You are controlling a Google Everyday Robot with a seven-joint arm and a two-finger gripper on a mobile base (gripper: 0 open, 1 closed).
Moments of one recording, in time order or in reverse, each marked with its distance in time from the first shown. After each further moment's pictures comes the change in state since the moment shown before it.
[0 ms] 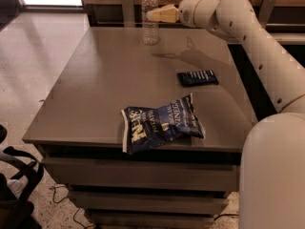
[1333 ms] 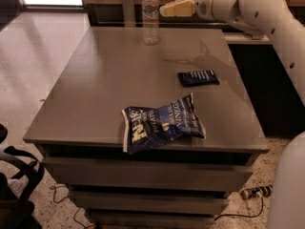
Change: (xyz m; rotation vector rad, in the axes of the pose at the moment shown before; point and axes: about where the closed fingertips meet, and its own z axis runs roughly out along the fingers) arm -0.037 -0.004 -0.062 0.029 0.010 -0.146
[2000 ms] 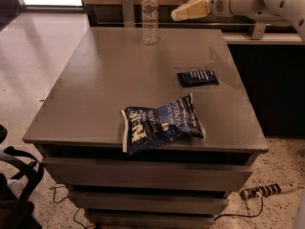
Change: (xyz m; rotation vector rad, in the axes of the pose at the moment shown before) arm -0.007 0.005 -0.055 -0.038 0.107 -0.081
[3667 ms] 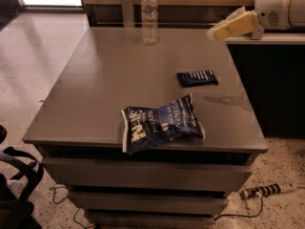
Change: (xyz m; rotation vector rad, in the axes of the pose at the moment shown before) arm 0.000 0.041 -0.144 0.000 0.093 -0.145
